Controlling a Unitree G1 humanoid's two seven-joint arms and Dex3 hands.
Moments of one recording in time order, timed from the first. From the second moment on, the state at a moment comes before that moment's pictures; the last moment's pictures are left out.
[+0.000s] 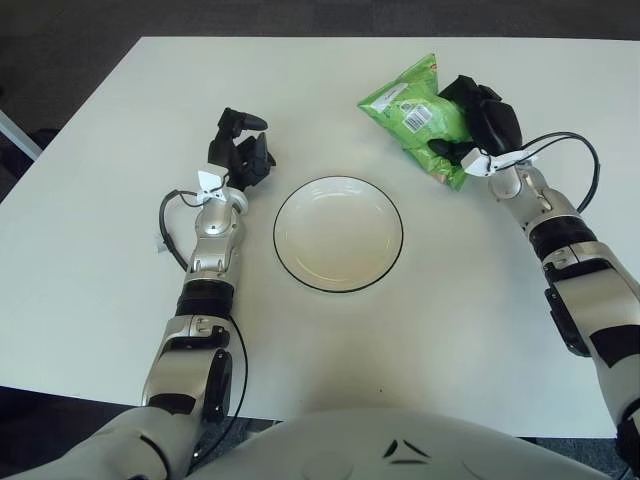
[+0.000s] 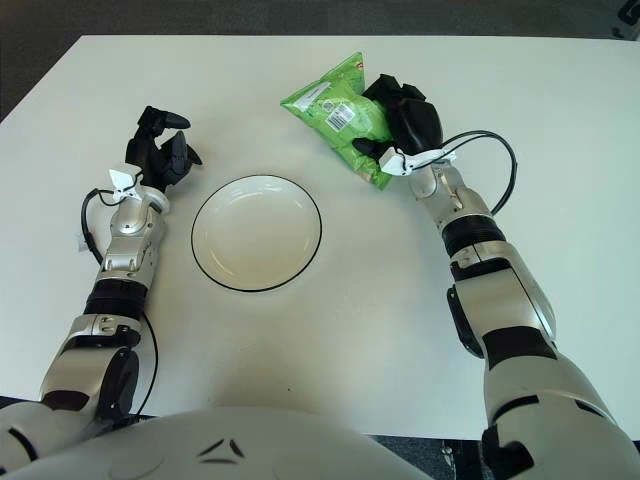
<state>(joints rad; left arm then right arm) -0.43 0.09 0.12 0.44 -0.07 -0.33 0.03 -0.82 -0.50 0.29 0.93 -0.51 -0.55 -0.42</state>
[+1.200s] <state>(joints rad) -0.44 0.10 0.12 0.48 -0.07 -0.35 0.03 -0.77 -0.43 0.14 0.47 -0.29 -0.59 -0.11</state>
